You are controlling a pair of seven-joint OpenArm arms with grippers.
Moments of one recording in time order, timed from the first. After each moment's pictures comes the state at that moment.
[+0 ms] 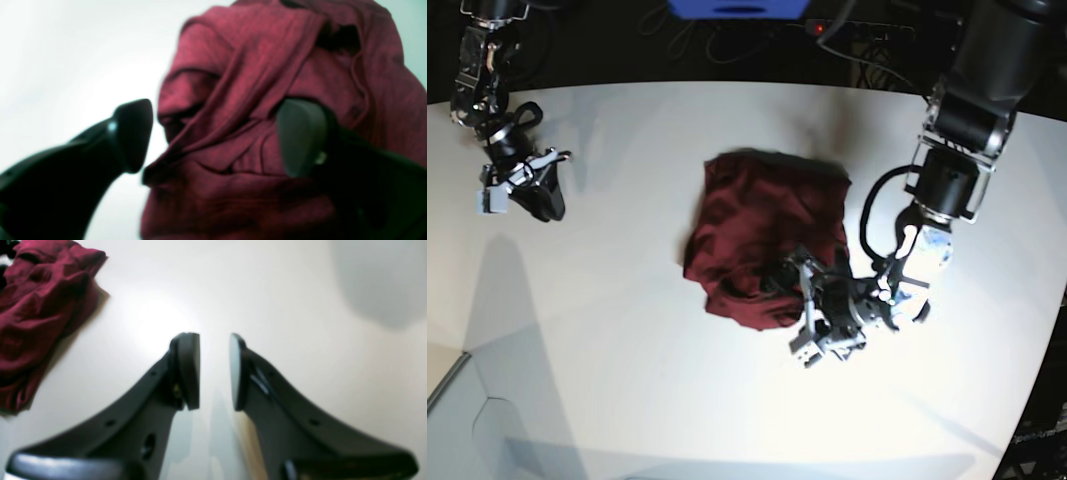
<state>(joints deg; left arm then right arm) -33.0 -12.6 24.4 52.4 -15.8 -39.8 28.8 -13.0 16.2 21.5 75.6 23.5 39.0 -8.3</state>
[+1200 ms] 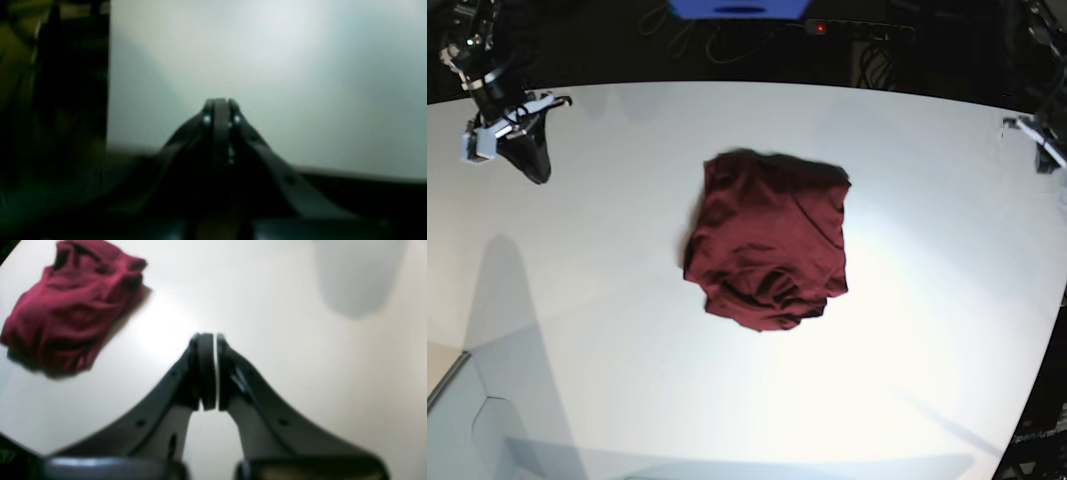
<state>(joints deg) 22.3 -13.1 -51.3 107.1 -16.0 -39.8 49.9 -32.3 10.0 29.5 98.2 23.5 39.4 -8.2</state>
